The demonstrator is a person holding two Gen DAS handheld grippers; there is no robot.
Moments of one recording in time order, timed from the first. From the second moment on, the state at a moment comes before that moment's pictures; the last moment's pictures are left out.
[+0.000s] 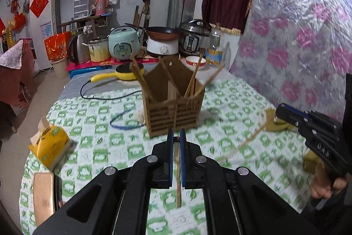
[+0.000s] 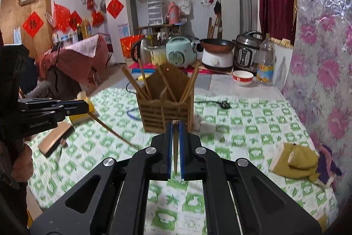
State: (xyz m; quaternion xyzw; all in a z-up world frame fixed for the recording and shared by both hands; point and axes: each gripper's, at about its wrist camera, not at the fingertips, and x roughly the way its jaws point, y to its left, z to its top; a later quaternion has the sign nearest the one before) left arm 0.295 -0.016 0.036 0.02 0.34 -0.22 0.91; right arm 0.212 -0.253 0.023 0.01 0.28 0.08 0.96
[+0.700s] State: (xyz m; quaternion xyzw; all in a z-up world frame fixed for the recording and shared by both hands) left arm 0.368 -0.042 0.151 -0.03 0.19 -0.15 0.97; right arm 0.292 -0.254 0.108 0.10 0.11 0.06 0.99
